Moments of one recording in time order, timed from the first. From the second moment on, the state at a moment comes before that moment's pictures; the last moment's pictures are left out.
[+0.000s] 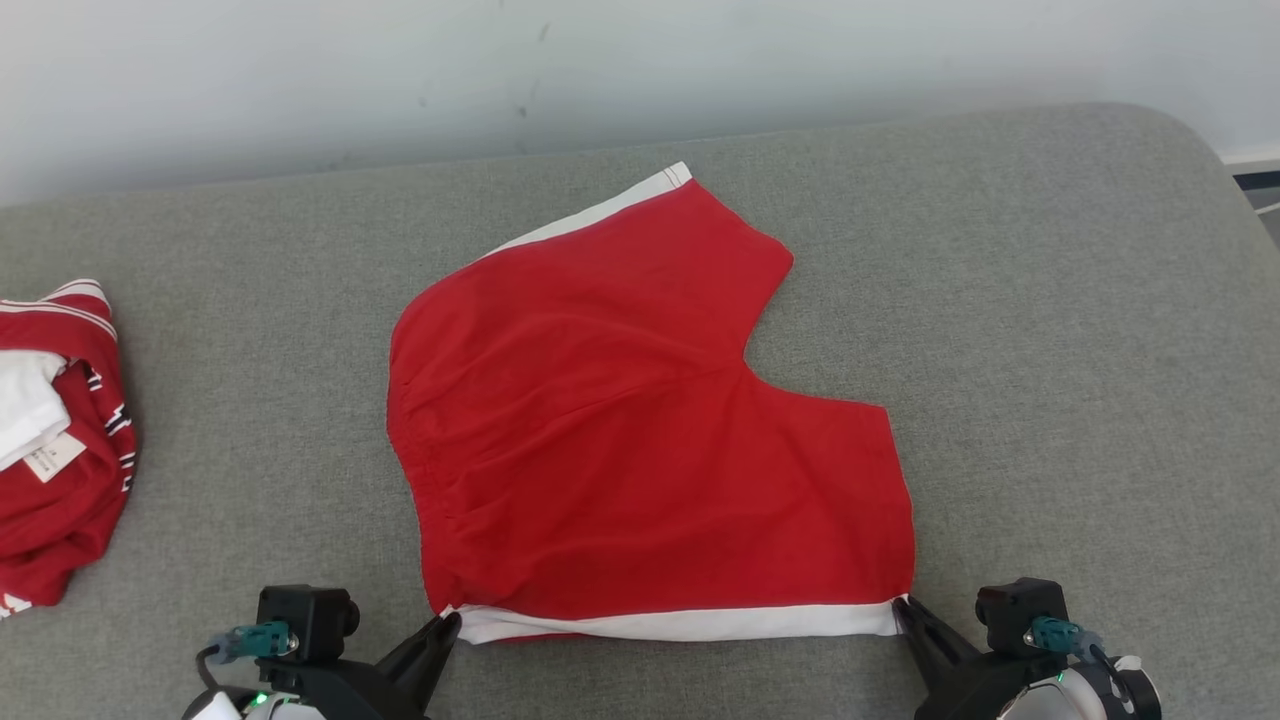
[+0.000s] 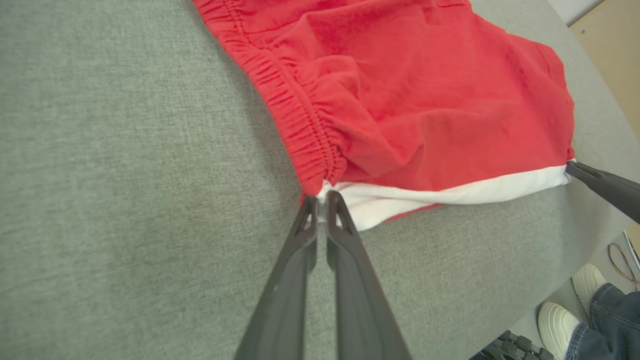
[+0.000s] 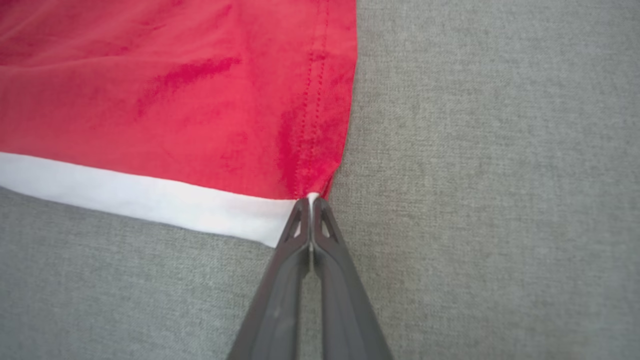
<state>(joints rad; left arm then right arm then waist) -0.07 0.28 -0.40 0.07 -0.51 -0.03 0.34 -0.02 -0.19 0.28 0.21 0.35 -0.05 0.16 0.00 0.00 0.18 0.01</state>
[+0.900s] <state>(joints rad) 0.10 0.35 -0.35 -0.28 -0.53 0.00 0.35 0.20 -0.31 0.16 -0.20 0.57 0.06 0.19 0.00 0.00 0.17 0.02</state>
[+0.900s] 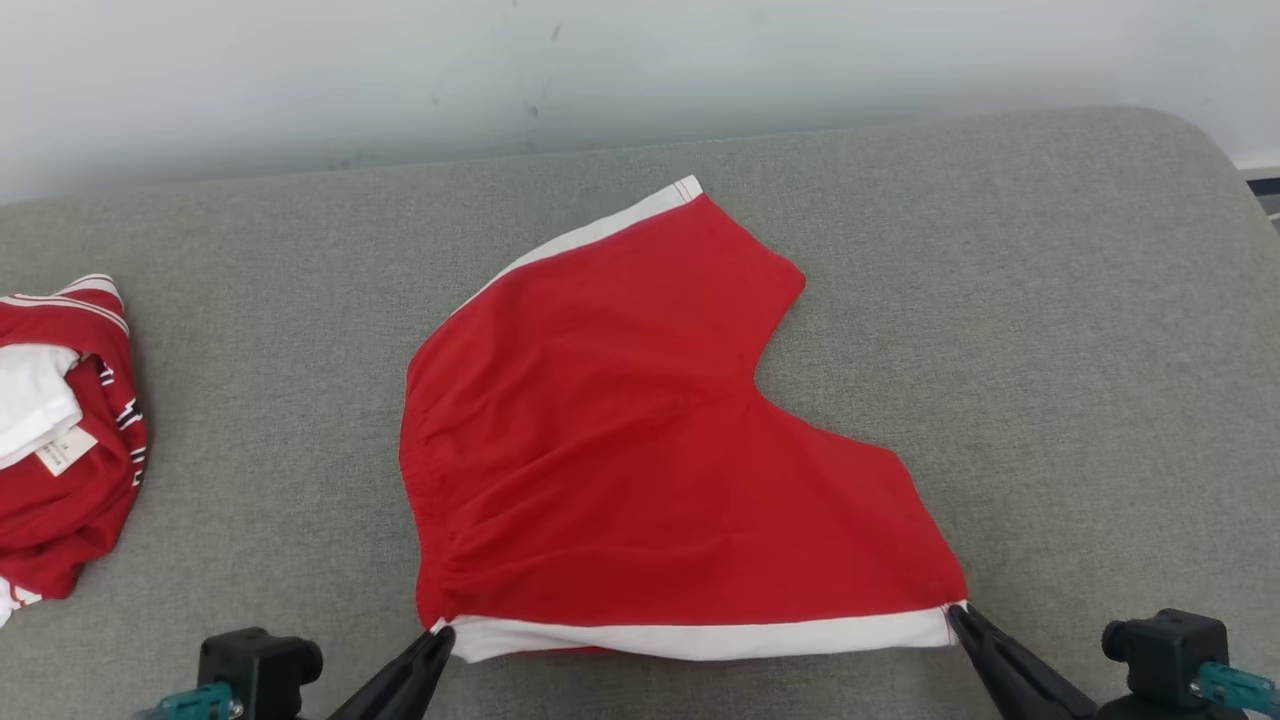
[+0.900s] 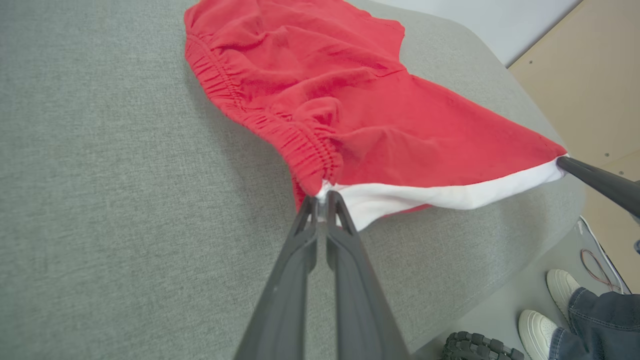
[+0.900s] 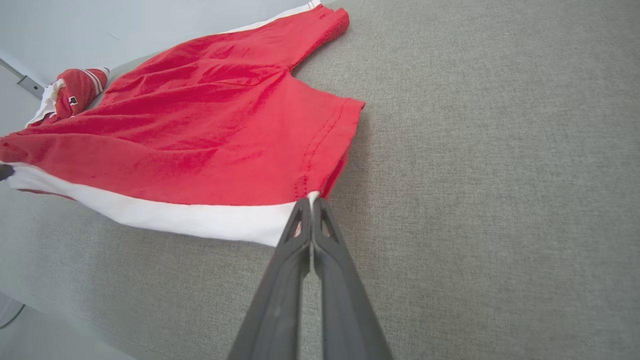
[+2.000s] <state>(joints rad) -0.37 0.12 -0.38 -0.08 -0.50 0.08 0.39 -0.56 -0.59 0.22 -0.05 0.54 0.12 0.59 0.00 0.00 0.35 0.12</state>
